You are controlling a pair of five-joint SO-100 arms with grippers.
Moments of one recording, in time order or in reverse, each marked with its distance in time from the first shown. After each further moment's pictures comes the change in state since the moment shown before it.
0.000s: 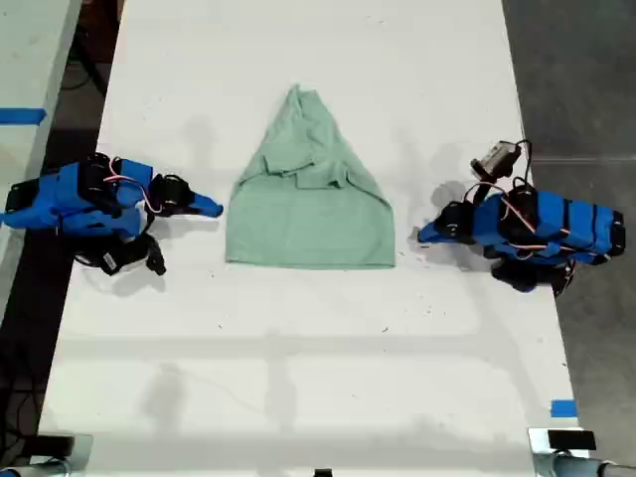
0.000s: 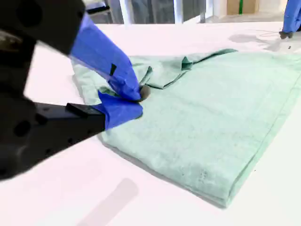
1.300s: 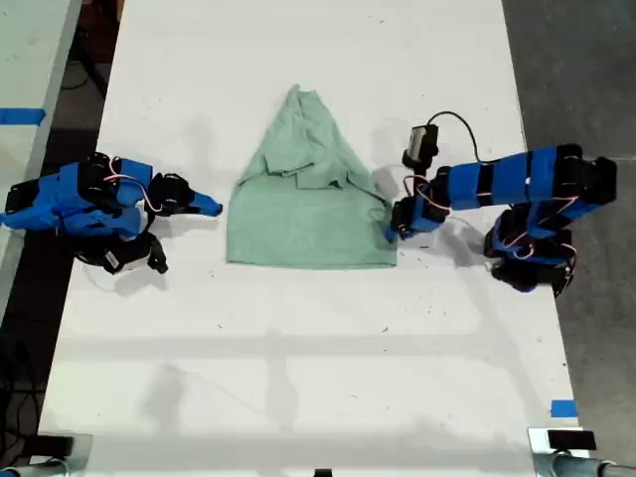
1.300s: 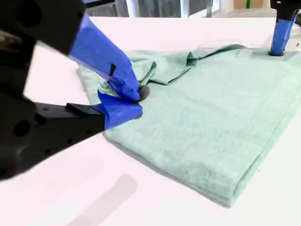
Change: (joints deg) arm 0 -1.0 0.1 0.4 0.5 -1.5; arm 1 3.0 -91.8 -45.8 -20.6 -20.0
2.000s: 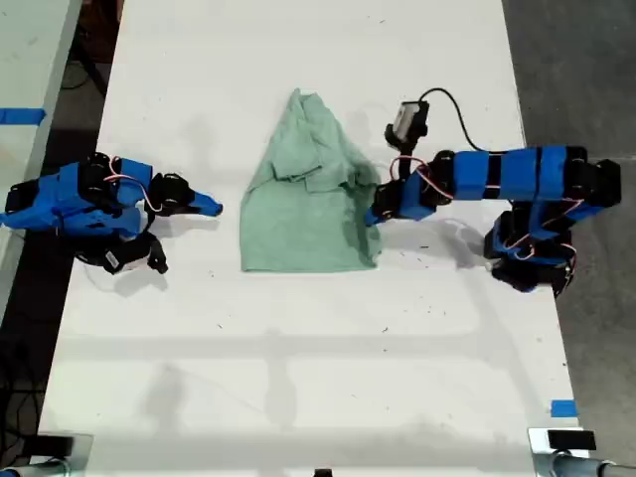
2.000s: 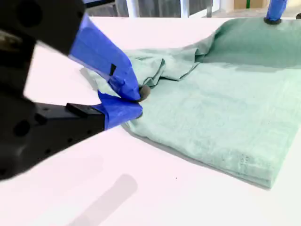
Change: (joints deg) arm 0 0.0 0.0 0.0 0.0 0.0; arm 1 -4.2 3.1 -19.2 3.7 -3.4
